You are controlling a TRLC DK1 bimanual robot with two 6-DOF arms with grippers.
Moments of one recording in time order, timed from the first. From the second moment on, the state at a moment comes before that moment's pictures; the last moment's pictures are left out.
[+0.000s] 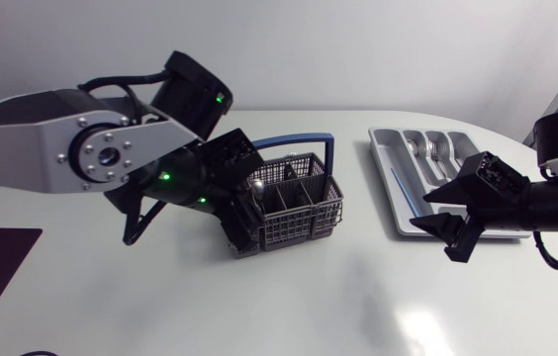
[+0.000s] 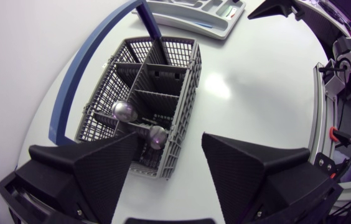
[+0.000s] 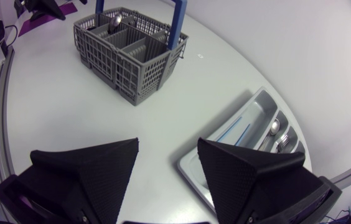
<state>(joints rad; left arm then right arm) -0.69 1.52 1.11 -0.53 0.02 0.37 -0.09 1.20 0.70 -0.41 -0.49 -0.87</state>
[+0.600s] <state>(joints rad) -0.81 1.85 1.48 -0.81 -0.31 0.20 0.01 1.11 0.62 -0.43 -0.48 -0.77</state>
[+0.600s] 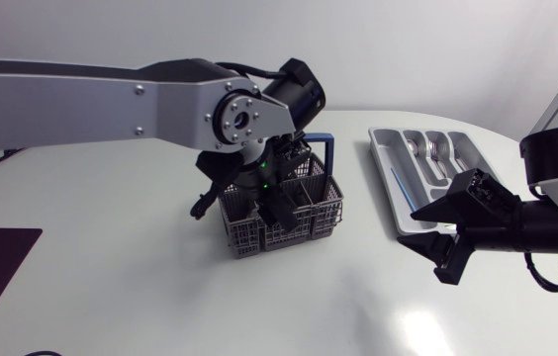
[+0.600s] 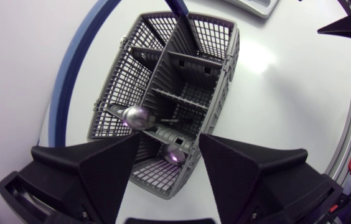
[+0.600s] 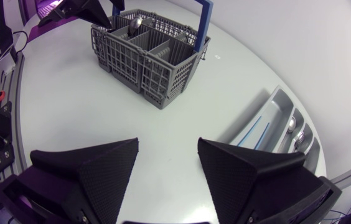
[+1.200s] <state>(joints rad) -0.79 1.93 1.52 -0.90 -0.41 0.18 0.02 1.11 0.60 -0.43 -0.48 -0.77</state>
